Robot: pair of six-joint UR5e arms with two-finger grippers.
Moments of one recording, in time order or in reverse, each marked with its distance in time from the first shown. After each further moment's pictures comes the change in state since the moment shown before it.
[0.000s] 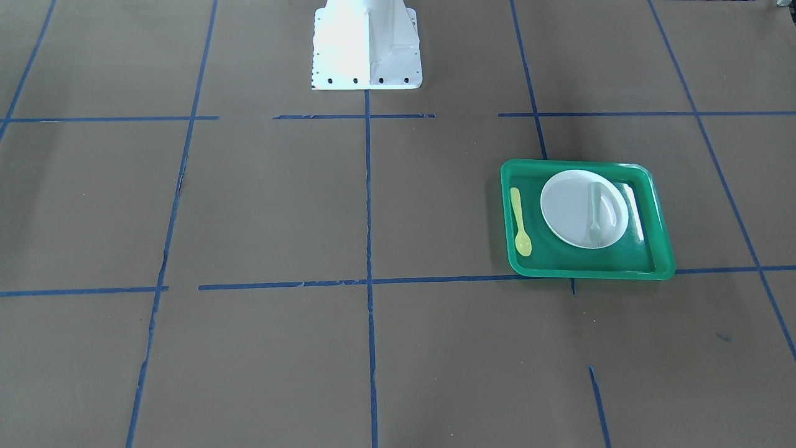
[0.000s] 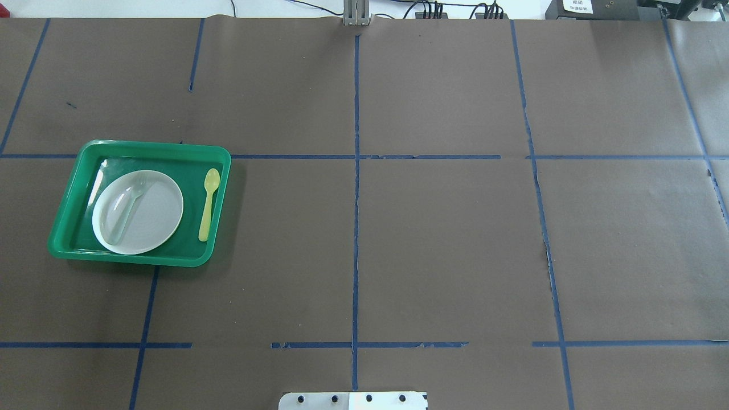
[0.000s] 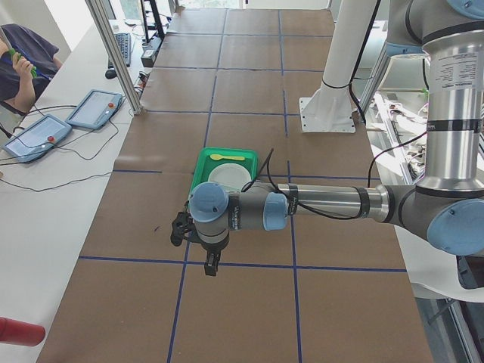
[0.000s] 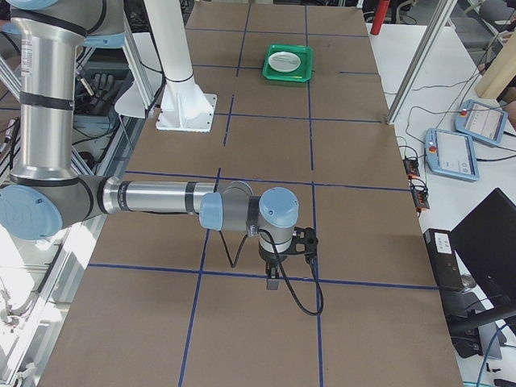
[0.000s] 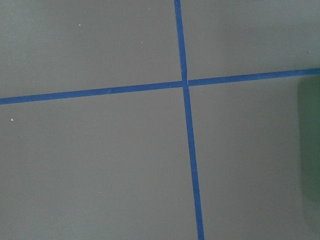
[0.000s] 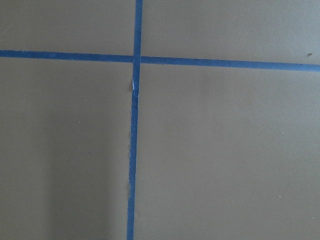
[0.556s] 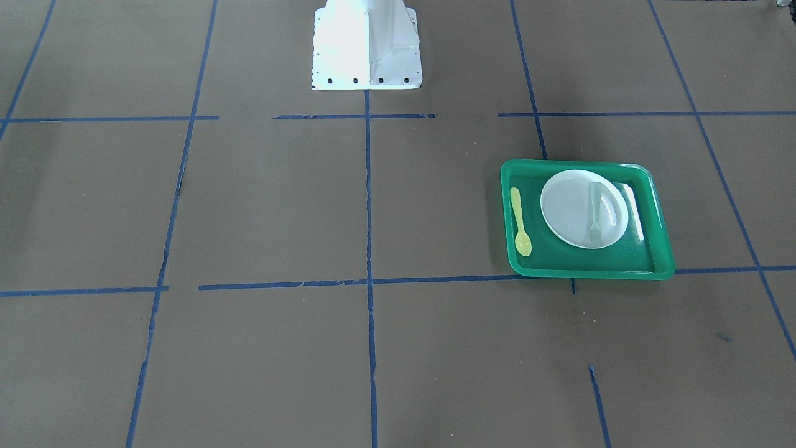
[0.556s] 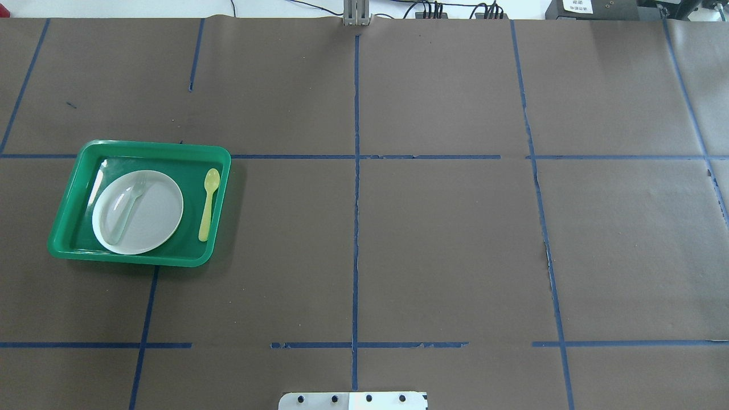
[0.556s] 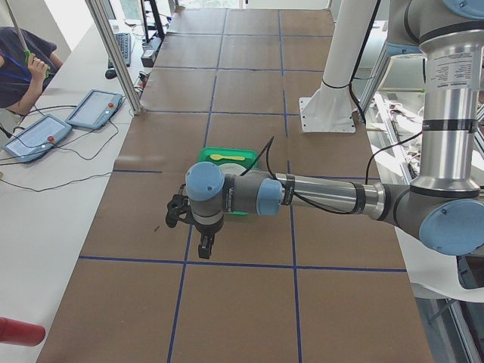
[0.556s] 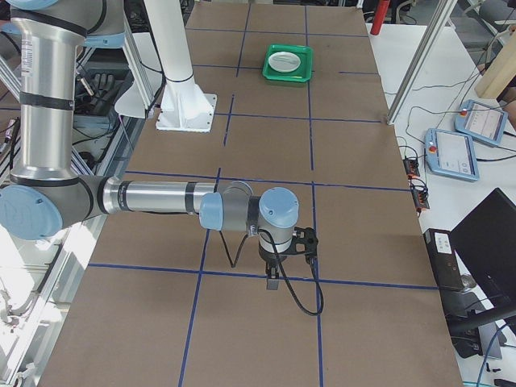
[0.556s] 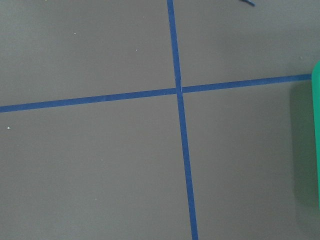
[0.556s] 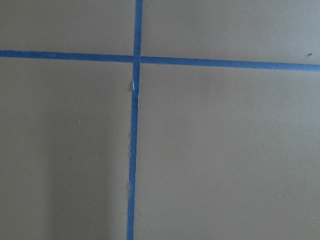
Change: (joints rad) left arm 0.072 -0.029 -0.098 -0.003 0.005 -0.145; right arm 0.000 0.000 0.000 0.000 0.000 0.000
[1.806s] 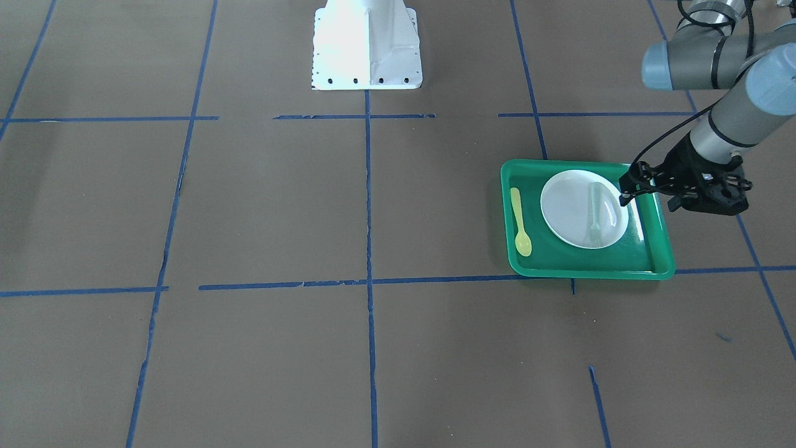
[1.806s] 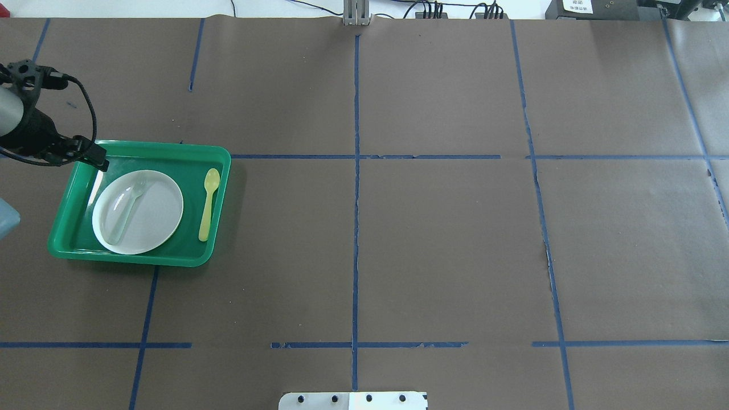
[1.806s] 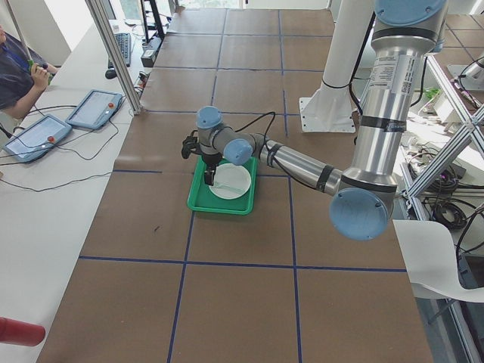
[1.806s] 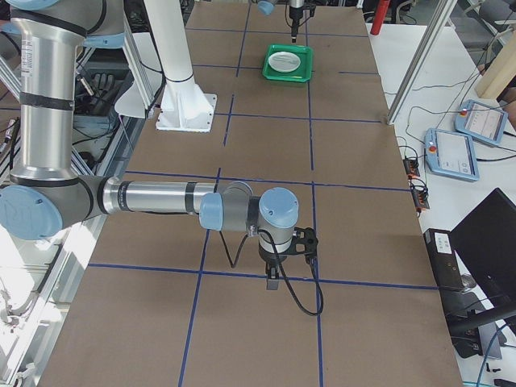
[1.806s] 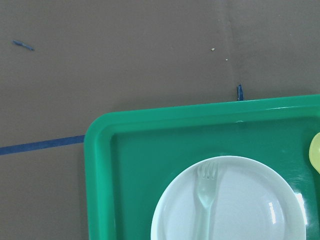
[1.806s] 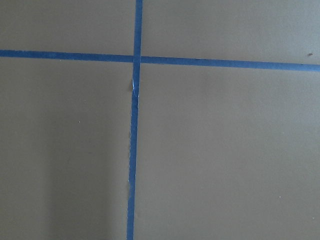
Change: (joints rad) left arm 0.558 -0.180 0.027 -0.316 0.179 -0.673; right arm 0.000 0.000 0.000 0.000 0.000 -0.001
